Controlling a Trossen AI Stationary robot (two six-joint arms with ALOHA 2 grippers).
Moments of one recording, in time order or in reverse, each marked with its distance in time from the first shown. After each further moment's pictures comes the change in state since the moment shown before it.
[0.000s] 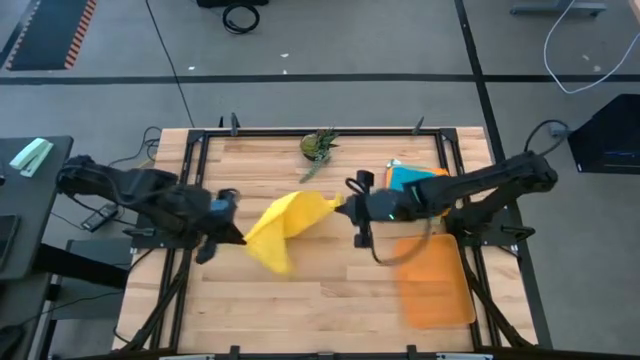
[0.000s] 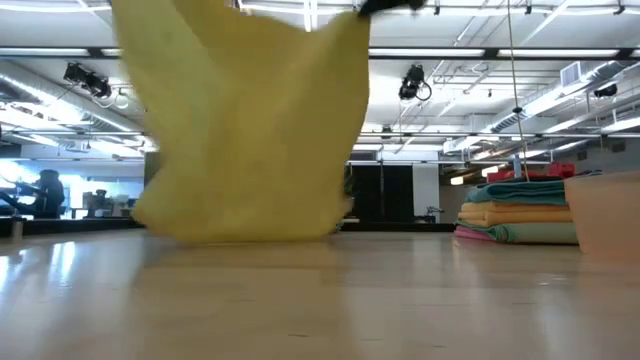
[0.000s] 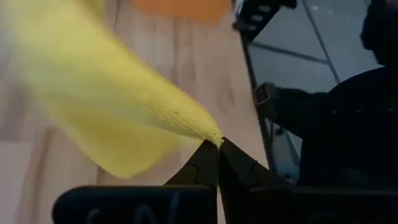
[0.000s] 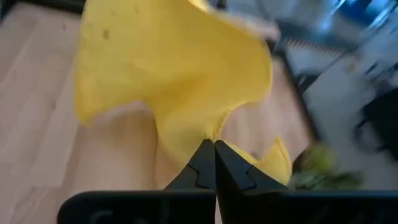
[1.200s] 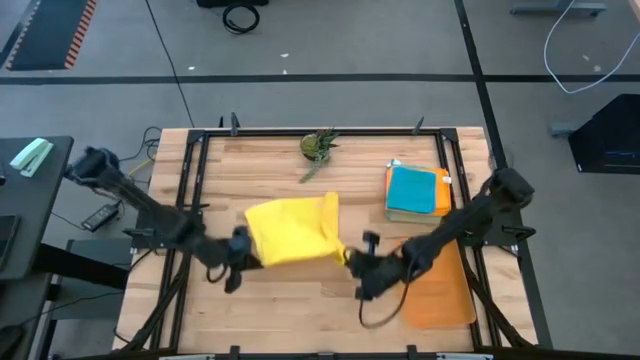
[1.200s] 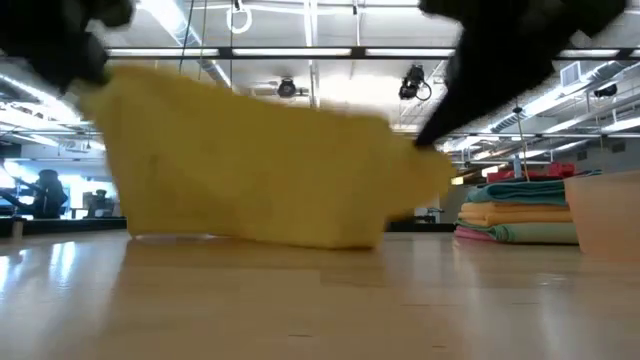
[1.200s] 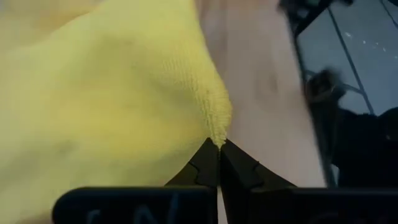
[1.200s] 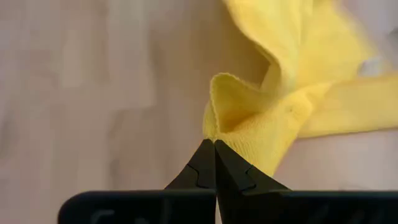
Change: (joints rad) left arm -0.296 0.130 -0.555 0.705 -0.368 -0.275; right arm 0.296 0.278 -0.275 0.240 0.113 0.574
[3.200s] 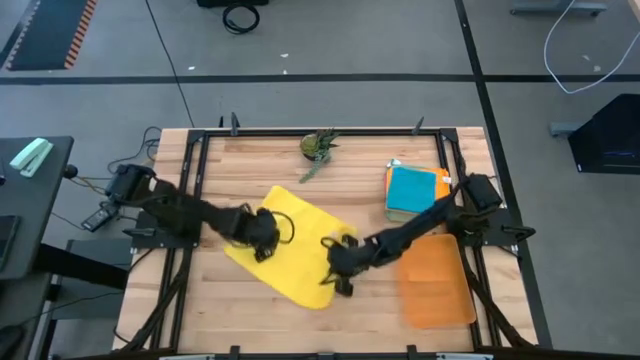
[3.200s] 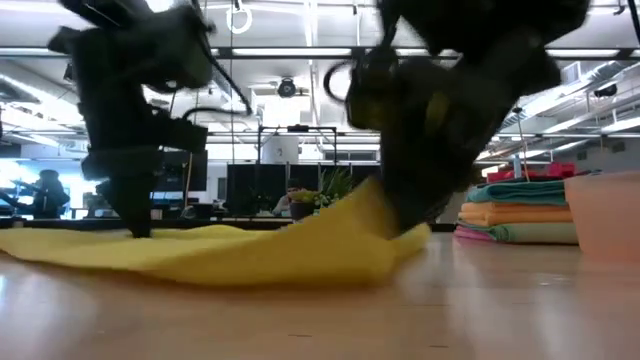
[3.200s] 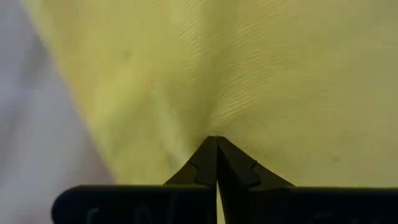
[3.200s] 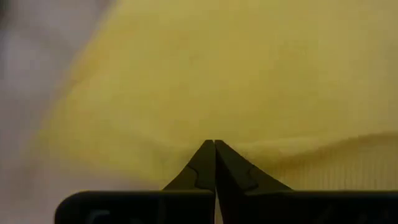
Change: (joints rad) left arm 0.393 0.524 0.227 -0.516 0.013 -0.018; right arm -0.191 0.225 -0.015 0.344 -0.440 0.047
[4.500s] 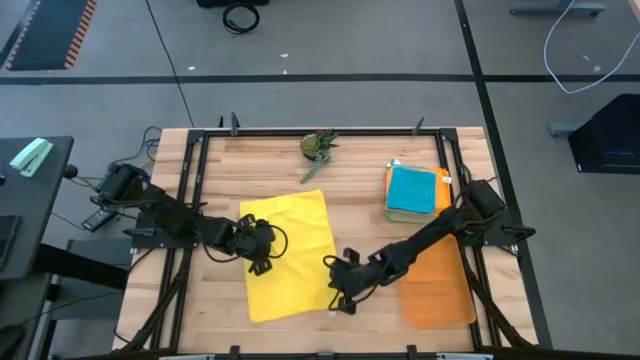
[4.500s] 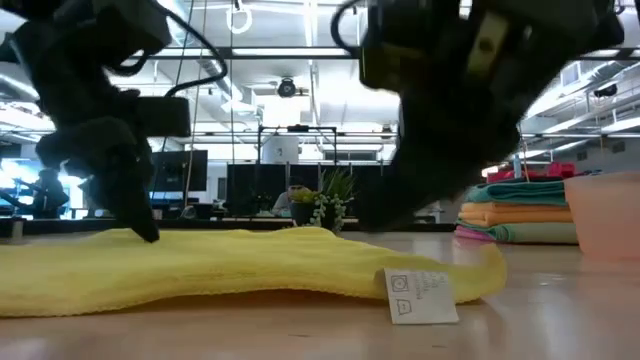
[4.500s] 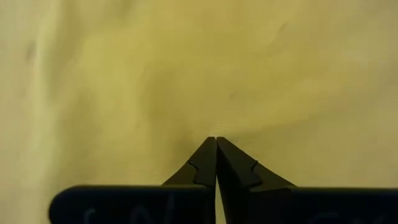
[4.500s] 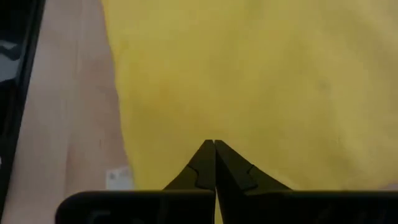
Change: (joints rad) left arm -0.164 -0.075 -0.133 0.356 -0.056 0.008; right arm 0.106 0.008 0.062 -0.039 0.131 0.049
